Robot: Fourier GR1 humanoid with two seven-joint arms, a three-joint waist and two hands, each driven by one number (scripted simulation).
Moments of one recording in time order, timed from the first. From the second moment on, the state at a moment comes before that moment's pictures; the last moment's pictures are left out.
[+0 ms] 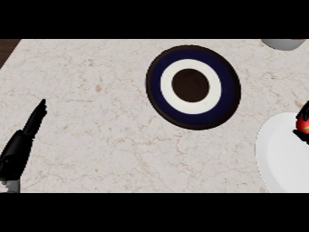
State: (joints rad) left arm 0.04 0.31 0.05 -1.49 -0.17 0.01 -0.14; right arm -0.33 -0.65 -0.12 -0.92 0.35 0.34 -0.13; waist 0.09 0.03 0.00
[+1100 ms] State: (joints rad) left arm 0.02 0.30 0.06 -1.47 -0.18 0.02 -0.13; right arm -0.76 -0.72 -0.23 -0.51 0.43 0.03 -0.79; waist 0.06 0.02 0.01
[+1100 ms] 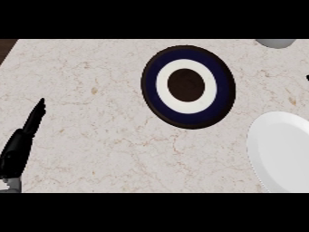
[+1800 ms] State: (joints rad) left arm 0.07 0.30 0.10 -1.50 -0.18 0.01 -0.11; right arm -0.95 -0.57 -0.18 -0.60 0.39 0.24 -0.74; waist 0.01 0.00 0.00
